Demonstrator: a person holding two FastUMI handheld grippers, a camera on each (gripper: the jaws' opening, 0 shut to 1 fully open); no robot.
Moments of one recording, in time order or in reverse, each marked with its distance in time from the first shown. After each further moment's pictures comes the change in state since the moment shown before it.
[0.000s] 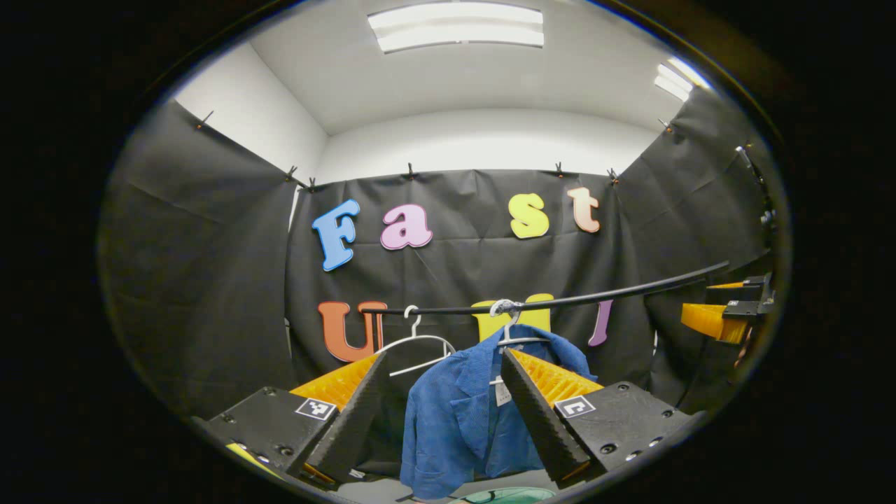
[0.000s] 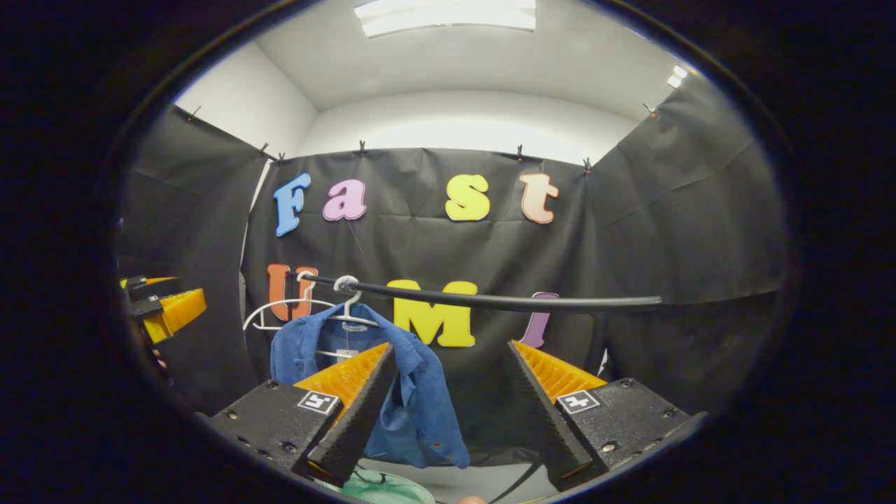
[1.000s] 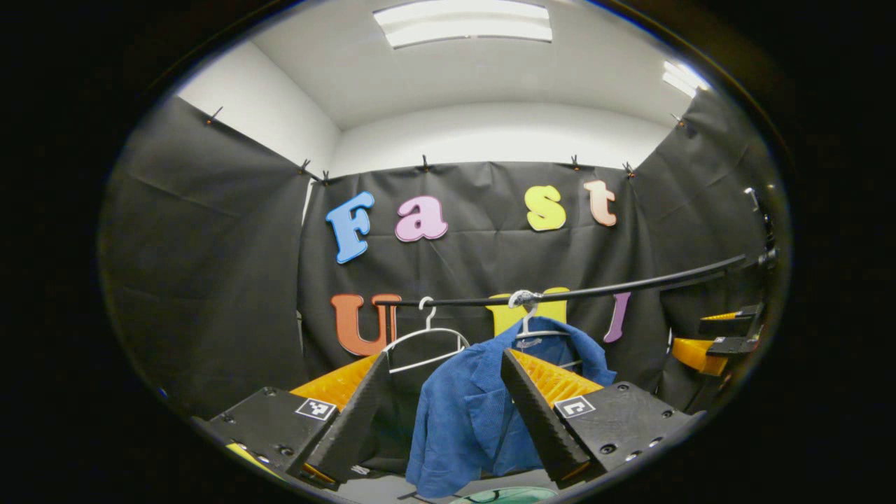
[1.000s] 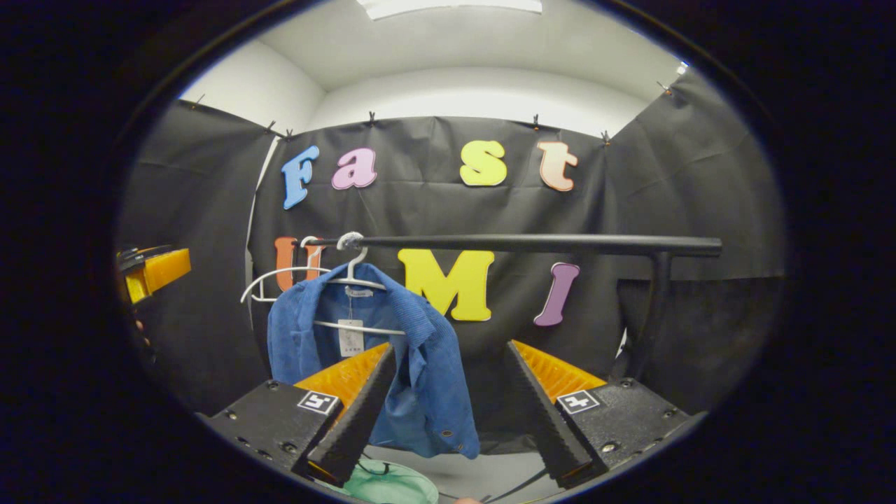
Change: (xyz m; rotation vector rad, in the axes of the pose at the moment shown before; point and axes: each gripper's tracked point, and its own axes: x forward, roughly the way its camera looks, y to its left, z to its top) left arm 0.016 0.018 -0.024 -0.004 0.027 0.056; right arm 0.051 0.025 -0.075 -0.012 0.123 0.056
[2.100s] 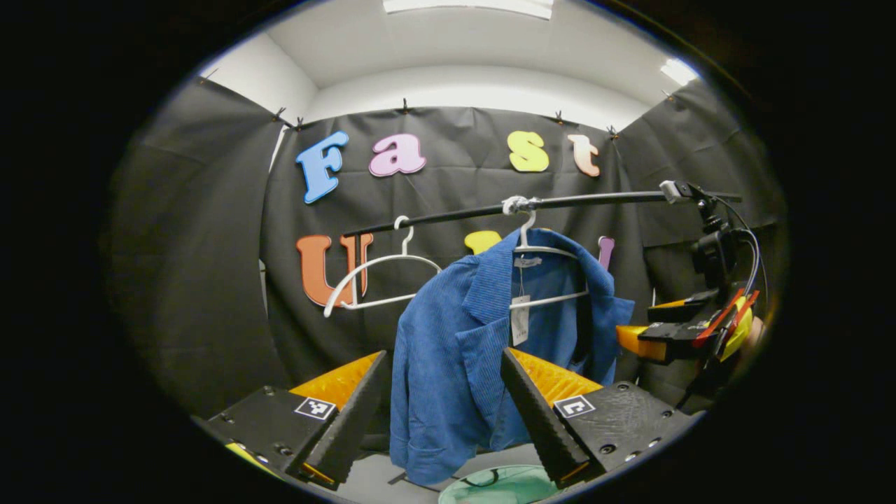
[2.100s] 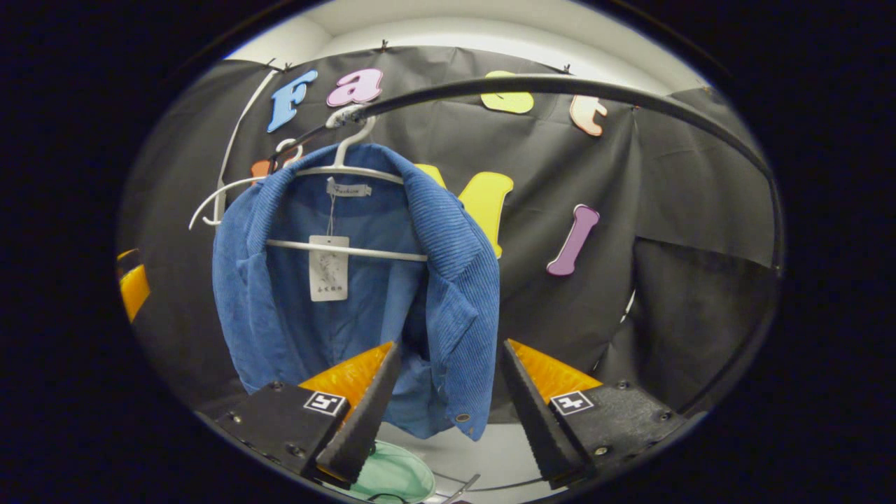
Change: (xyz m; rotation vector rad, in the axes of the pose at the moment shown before) left arm 0.048 -0.007 -0.134 -0.010 0.166 -0.114; right arm 0.121 0.040 -0.105 -0.064 0.261 -0.072
